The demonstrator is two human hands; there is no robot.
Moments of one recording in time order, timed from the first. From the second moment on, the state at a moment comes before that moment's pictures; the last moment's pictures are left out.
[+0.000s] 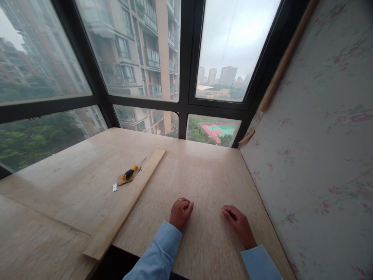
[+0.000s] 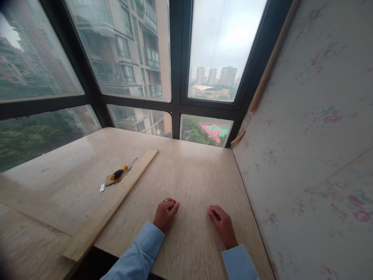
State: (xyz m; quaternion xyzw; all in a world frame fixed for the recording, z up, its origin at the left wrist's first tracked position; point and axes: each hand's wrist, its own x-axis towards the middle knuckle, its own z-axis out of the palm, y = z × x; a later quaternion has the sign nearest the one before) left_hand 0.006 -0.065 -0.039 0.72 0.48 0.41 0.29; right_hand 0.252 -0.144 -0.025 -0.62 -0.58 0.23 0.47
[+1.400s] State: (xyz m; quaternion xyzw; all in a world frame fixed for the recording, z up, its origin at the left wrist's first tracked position) left_hand 0.005 -0.067 -0.035 0.72 0.48 0.41 0.29; right_hand 0.250 -0.145 -0.024 -0.62 -0.59 0.22 0.46
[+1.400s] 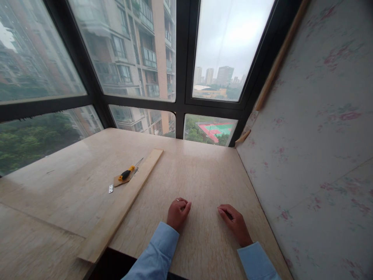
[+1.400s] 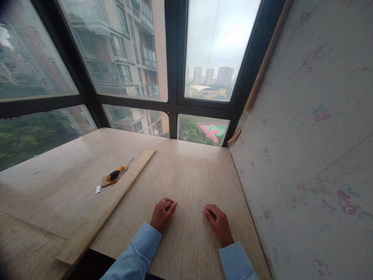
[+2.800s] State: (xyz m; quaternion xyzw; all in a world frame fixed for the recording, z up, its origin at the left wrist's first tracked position) left_hand 0.005 -0.066 -0.040 0.72 0.47 0.41 0.29; right_hand 0.251 -0.145 -0.023 -0.62 -0.60 0.22 0.46
